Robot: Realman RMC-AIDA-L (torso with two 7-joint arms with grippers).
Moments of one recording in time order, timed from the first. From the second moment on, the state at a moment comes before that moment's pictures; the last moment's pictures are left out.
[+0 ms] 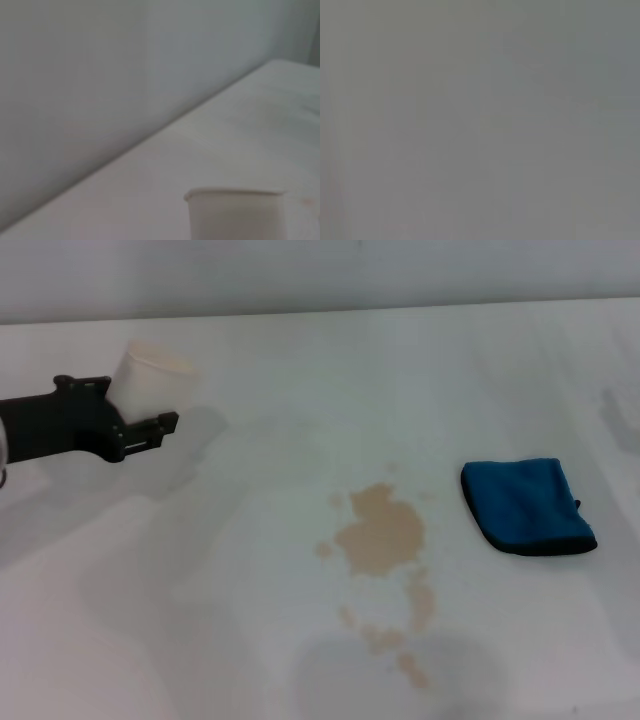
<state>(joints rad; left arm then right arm) -0.49 -2.08 1.05 0.92 -1.17 -1.14 1.57 0.34 2.01 -0.31 0.02 2.07 1.35 -2.65</state>
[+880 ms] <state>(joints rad) -0.35 -2.09 1.49 0.57 -2.17 -0.96 2.54 0.34 2.01 -0.33 0.01 2.07 1.36 -2.65</state>
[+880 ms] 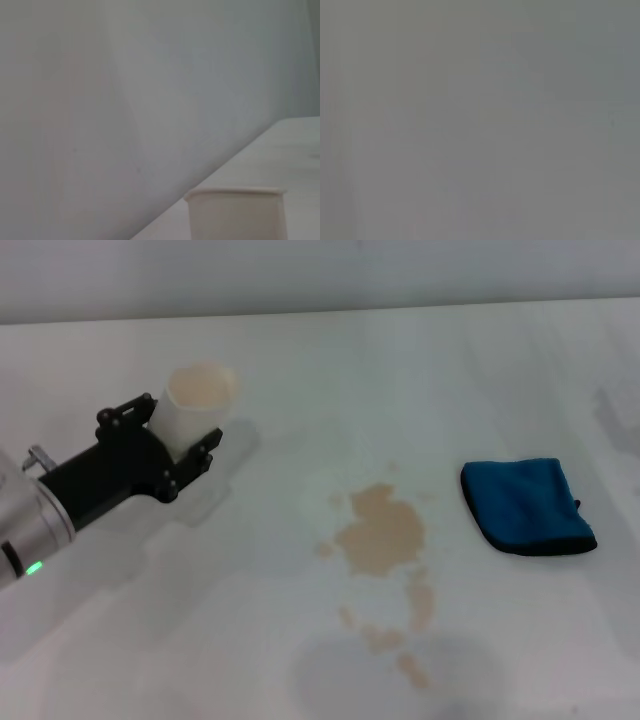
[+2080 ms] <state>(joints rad) -0.40 -2.09 1.62 0.32 -2.37 -0.96 2.72 0.33 2.01 -0.33 0.00 2.07 1.35 -2.65</state>
